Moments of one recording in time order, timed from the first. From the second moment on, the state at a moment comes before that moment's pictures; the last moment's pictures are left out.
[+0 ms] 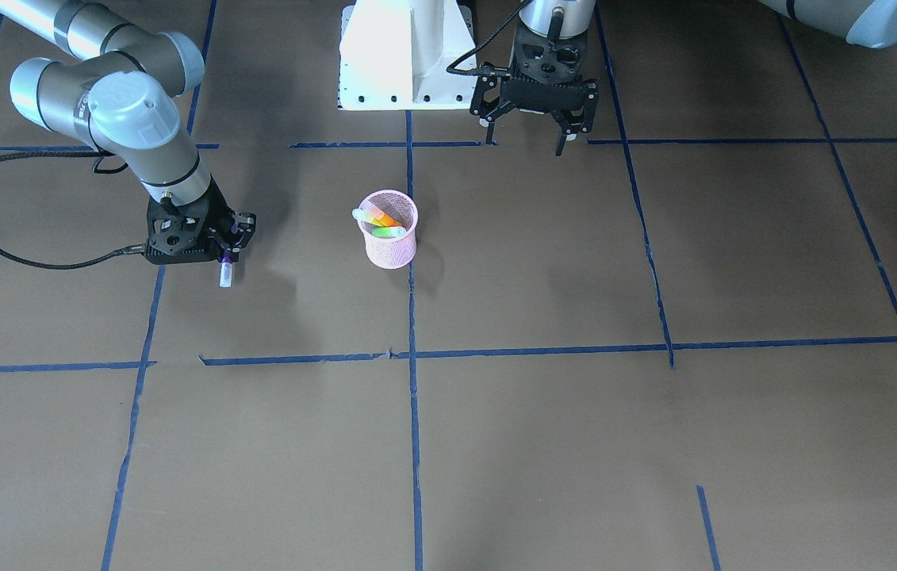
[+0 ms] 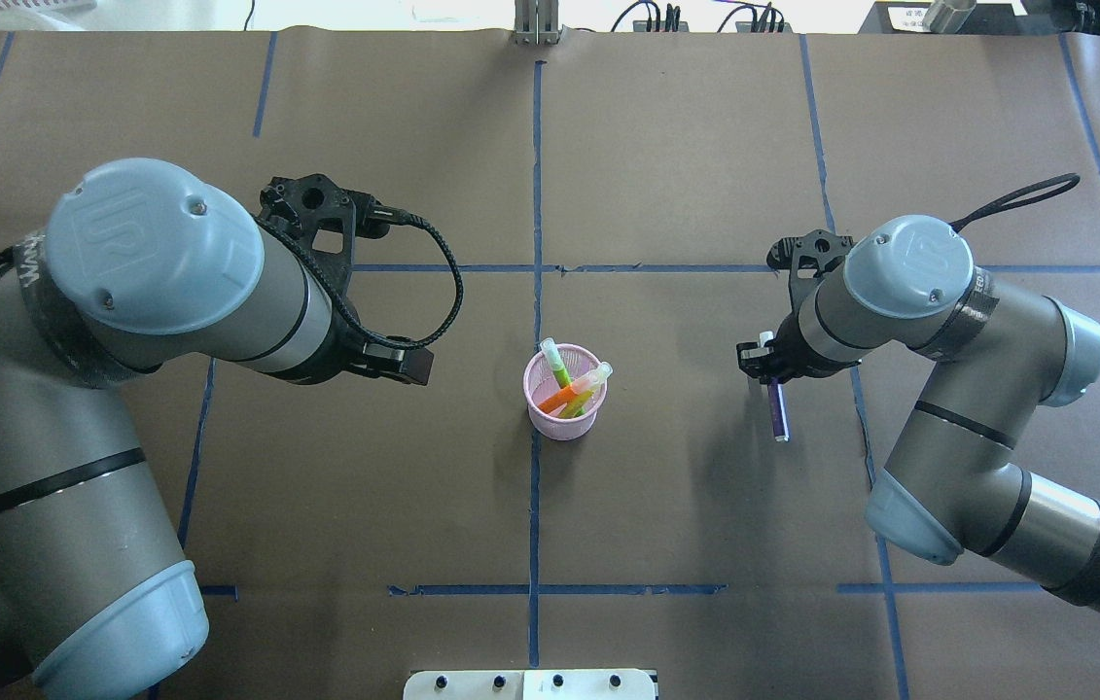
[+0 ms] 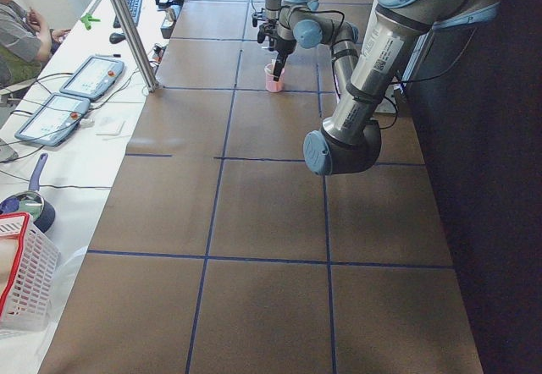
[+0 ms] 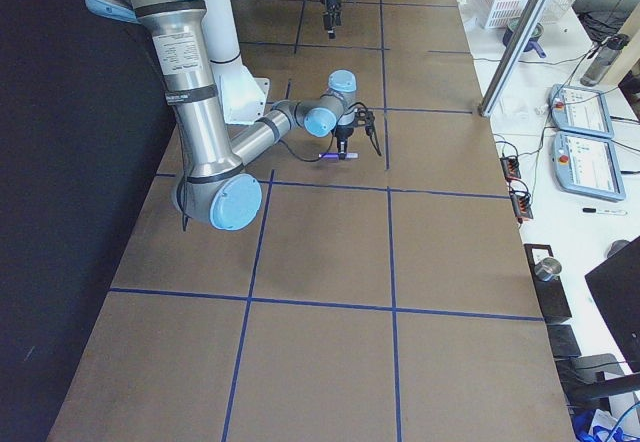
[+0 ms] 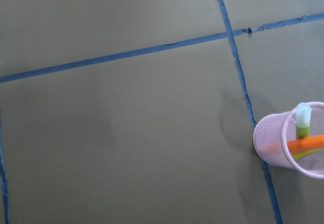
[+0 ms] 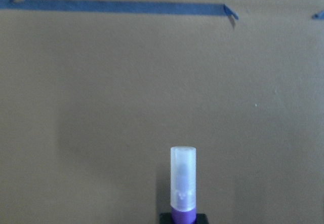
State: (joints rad) left arm -0.54 -2.15 -2.13 -1.27 -1.80 -1.00; right arm 0.63 -1.28 1.82 -1.37 1.91 1.08
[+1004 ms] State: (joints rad) left arm -0.54 -2.13 -2.12 -1.27 -1.80 -1.00; right arm 0.41 -1.16 2.02 -1.38 1.18 1.50
